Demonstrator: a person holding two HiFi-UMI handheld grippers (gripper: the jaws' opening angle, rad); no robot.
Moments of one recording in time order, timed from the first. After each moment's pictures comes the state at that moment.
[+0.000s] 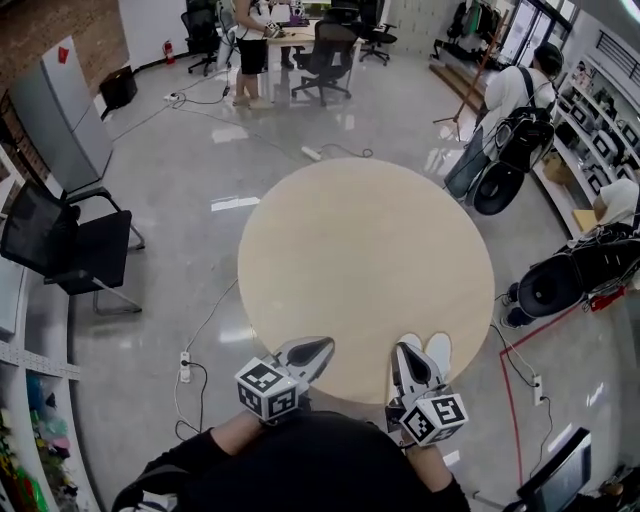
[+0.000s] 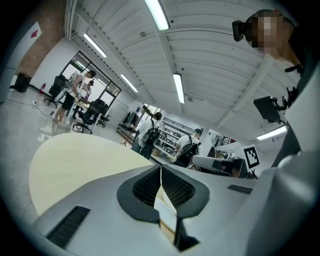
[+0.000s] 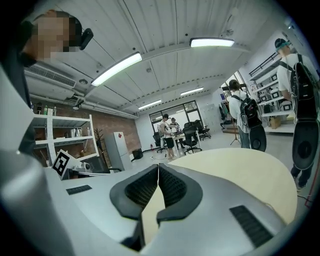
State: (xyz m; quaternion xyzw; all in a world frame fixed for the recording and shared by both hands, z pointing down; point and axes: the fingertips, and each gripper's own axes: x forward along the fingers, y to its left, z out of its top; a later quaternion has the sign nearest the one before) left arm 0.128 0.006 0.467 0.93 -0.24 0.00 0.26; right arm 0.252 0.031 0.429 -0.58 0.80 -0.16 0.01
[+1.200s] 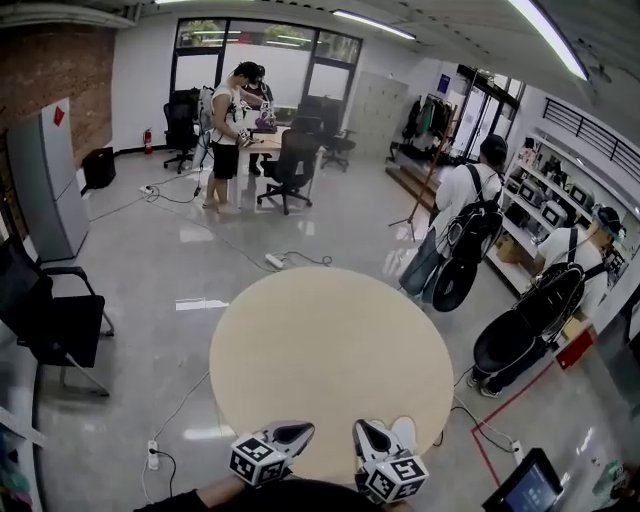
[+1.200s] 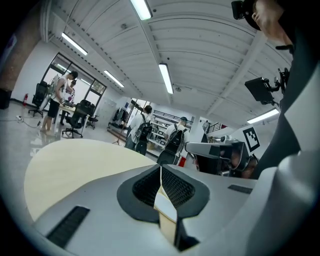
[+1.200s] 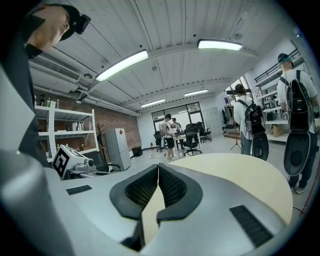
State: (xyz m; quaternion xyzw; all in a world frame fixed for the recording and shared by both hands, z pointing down) left arm 0.136 0.027 0.472 0.96 -0.19 0.05 0.20; right arm 0.226 0.042 0.420 -0.58 0.80 -0.13 -0.02
